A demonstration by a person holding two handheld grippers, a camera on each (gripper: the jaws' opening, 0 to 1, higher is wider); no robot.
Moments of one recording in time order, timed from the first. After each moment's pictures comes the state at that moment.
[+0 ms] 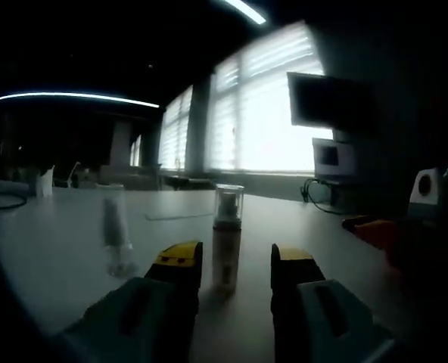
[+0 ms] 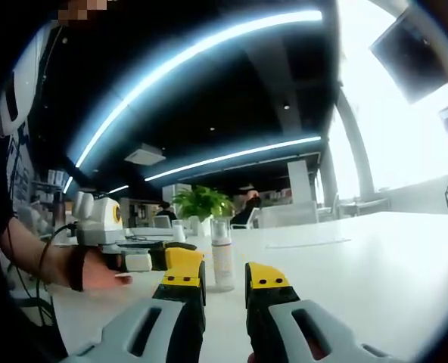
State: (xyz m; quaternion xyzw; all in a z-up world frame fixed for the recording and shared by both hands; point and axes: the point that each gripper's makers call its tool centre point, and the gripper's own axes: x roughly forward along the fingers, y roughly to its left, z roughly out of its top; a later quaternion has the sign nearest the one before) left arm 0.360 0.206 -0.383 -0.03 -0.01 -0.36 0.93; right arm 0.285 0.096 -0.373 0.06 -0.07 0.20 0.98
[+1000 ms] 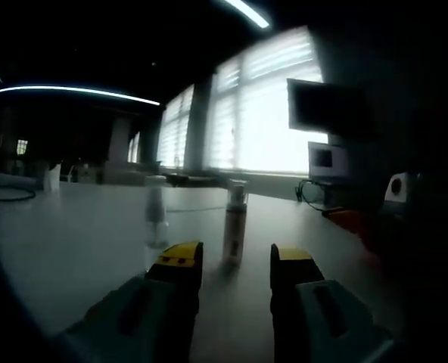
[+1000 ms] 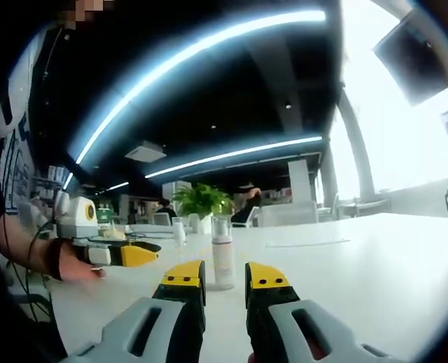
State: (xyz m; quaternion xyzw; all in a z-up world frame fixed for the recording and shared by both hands) left arm 0.325 0.255 -0.386 -0.03 -0.01 -0.37 0.93; right arm 0.285 0.099 -0.375 0.04 -0.07 0.20 0.98
